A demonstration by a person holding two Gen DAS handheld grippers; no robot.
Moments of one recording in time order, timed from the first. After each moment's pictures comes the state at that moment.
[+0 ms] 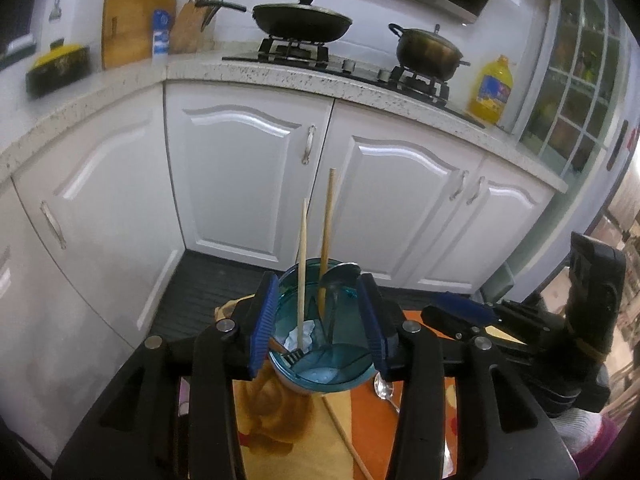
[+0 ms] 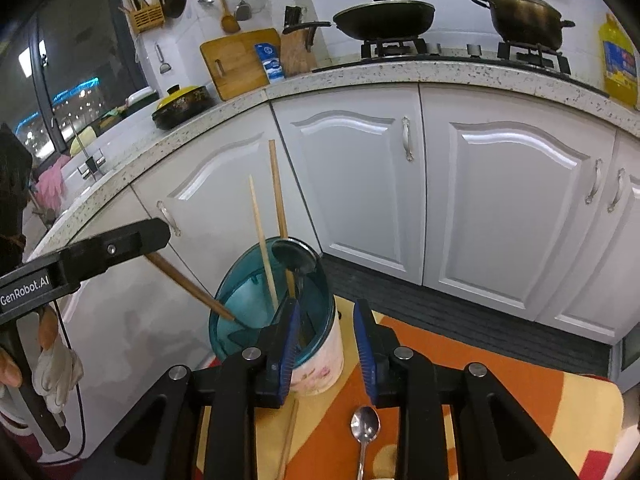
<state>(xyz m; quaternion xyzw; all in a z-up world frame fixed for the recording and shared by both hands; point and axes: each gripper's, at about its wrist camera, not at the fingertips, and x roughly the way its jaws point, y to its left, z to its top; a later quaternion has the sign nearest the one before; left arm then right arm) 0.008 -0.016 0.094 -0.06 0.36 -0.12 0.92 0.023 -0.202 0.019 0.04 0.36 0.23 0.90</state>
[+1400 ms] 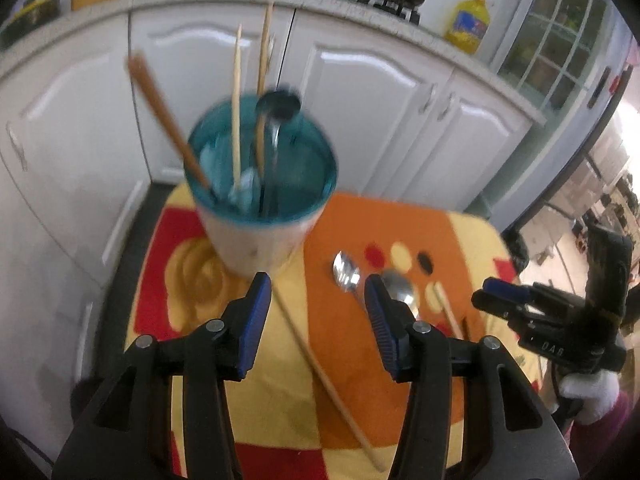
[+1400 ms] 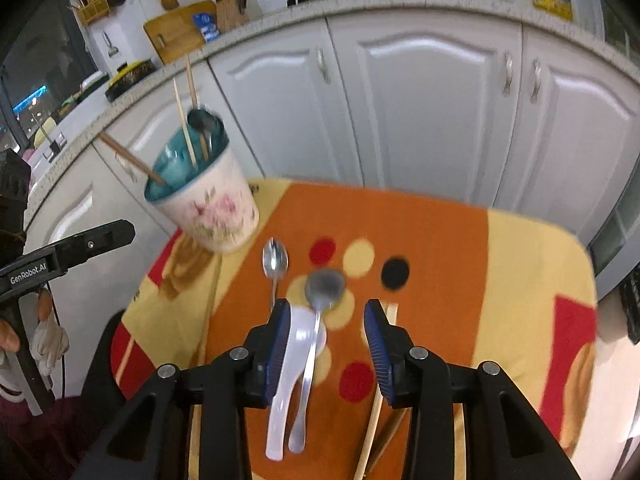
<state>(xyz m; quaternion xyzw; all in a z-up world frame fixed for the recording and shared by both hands) -0.061 -0.061 0.005 -0.05 0.46 -0.17 0.87 -0.075 -0.298 -0.062 0.06 0.45 0.16 0.87</state>
